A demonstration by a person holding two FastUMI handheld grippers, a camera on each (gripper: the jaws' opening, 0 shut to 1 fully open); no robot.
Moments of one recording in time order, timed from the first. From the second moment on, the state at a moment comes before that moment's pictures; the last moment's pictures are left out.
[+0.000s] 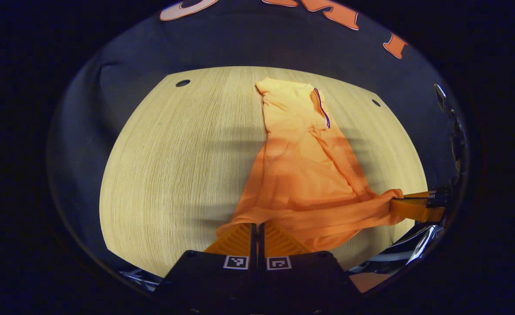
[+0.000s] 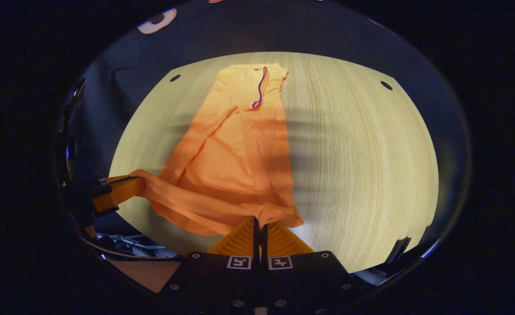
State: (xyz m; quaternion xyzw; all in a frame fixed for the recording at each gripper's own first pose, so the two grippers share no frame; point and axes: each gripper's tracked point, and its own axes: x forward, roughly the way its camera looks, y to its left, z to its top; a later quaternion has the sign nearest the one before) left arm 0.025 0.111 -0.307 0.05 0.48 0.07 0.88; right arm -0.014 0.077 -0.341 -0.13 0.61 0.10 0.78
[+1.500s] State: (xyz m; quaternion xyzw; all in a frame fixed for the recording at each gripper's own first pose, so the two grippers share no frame) left arm 0.325 0.123 -0.217 0.09 0.37 0.06 0.92; right arm 0.272 0.115 -0.323 -0.11 0.52 0.09 0.84
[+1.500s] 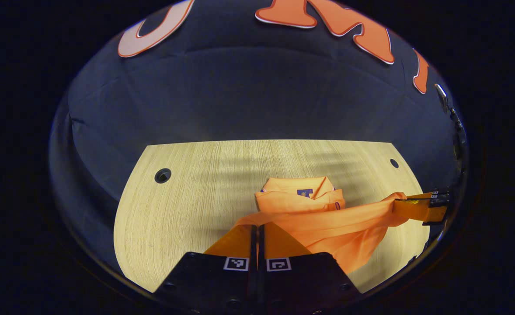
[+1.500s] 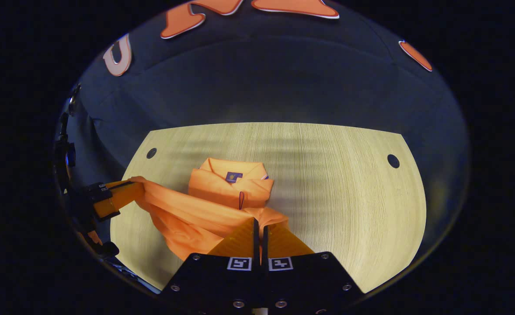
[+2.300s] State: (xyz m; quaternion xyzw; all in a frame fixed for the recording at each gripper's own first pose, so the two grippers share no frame) left arm 0.378 0.165 -0.298 0.09 0.42 0.09 0.90; right arm 0.317 0.119 -0.414 -0.08 0.55 0.07 0.82
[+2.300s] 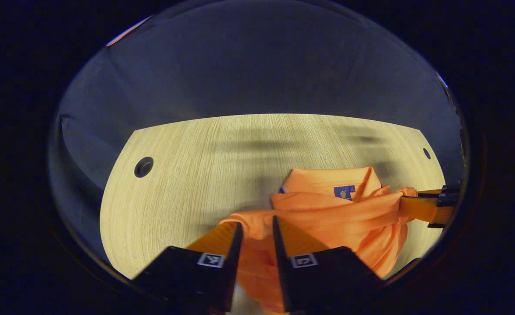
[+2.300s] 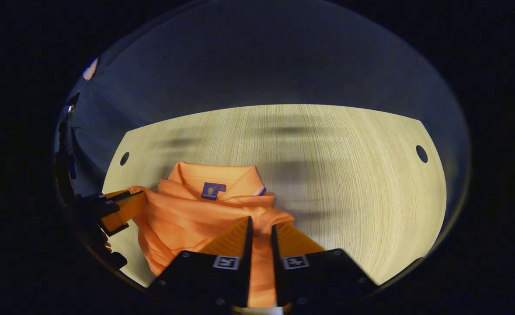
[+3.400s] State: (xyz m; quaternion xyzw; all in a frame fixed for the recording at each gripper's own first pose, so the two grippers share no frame) left arm 0.316 0.134 -0.166 0.09 0.33 0.06 0.94; right arm 0.281 0.139 -0.261 -0.08 0.43 0.08 0.90
